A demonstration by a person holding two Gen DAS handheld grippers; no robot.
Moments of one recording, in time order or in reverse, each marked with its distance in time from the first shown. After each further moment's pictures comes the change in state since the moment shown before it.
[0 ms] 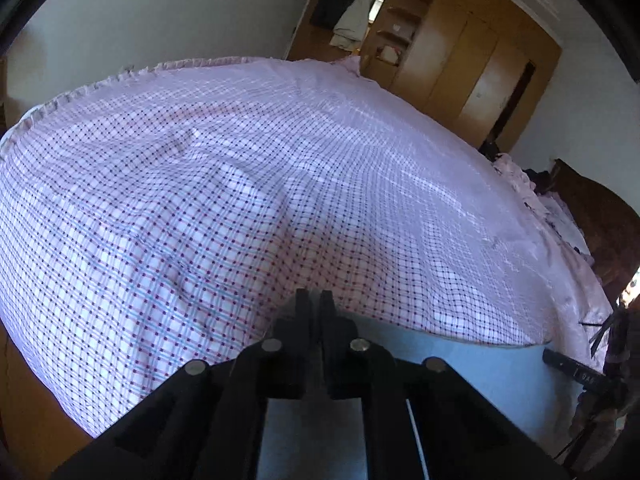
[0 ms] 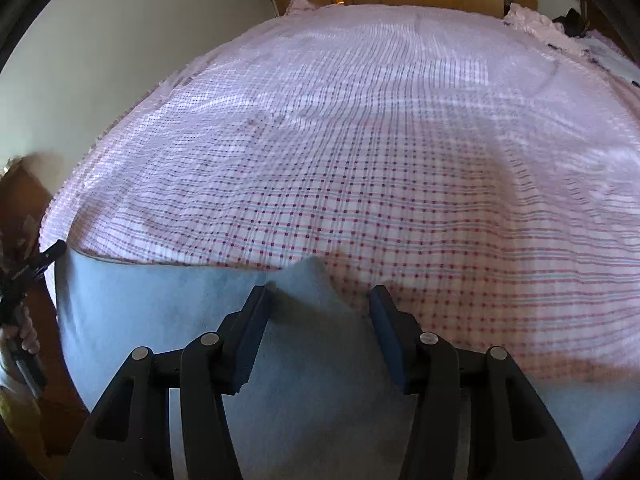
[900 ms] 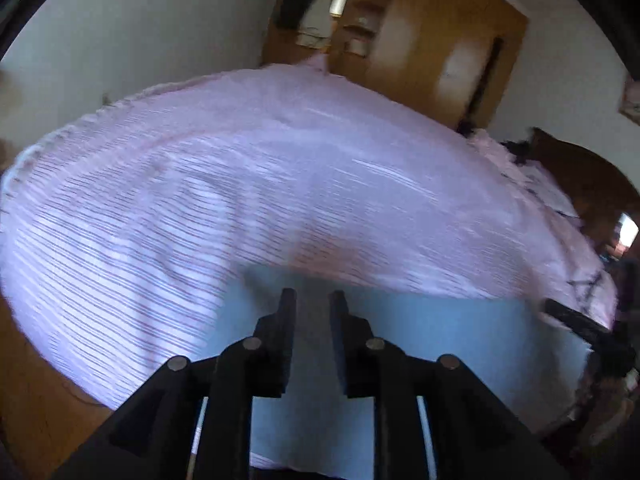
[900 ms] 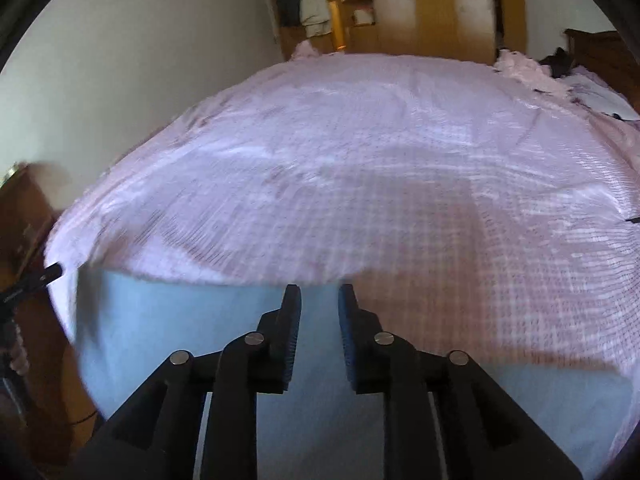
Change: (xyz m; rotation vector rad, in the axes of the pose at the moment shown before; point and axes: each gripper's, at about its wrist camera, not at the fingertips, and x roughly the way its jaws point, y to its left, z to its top) left arm -0.050 -0.051 -0.021 0.147 0.021 -0.067; right arm -0.054 0.038 -0.016 -0.079 -0.115 -0.042
